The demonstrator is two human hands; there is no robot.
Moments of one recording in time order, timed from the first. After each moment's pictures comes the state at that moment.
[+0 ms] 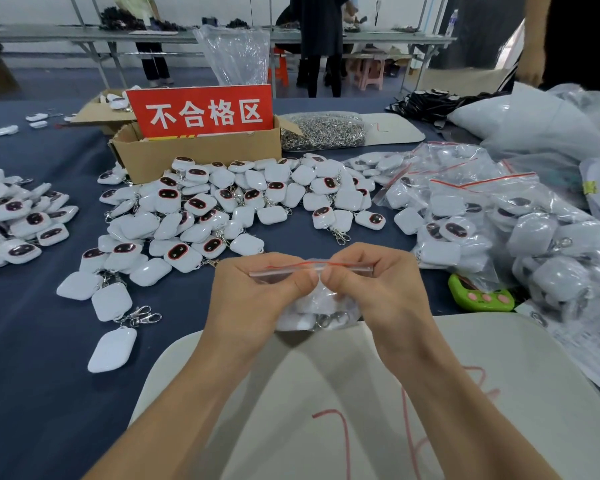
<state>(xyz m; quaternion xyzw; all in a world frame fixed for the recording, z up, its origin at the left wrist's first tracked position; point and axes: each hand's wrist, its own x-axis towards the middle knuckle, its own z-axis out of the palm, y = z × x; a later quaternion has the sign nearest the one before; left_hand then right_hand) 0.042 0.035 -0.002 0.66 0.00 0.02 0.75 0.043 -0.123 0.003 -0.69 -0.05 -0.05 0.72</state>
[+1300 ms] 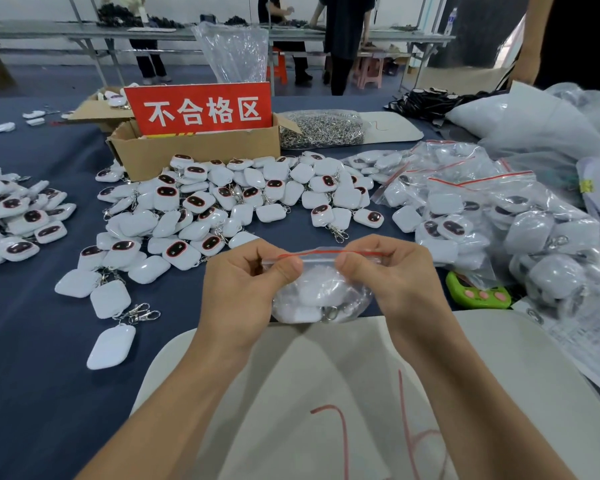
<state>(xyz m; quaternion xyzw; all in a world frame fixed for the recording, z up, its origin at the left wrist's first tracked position) 0.055 0.040 -0.009 0.70 -0.01 0.09 0.71 0.047 -0.139 0.005 -0.69 -0.01 -0.07 0.73</state>
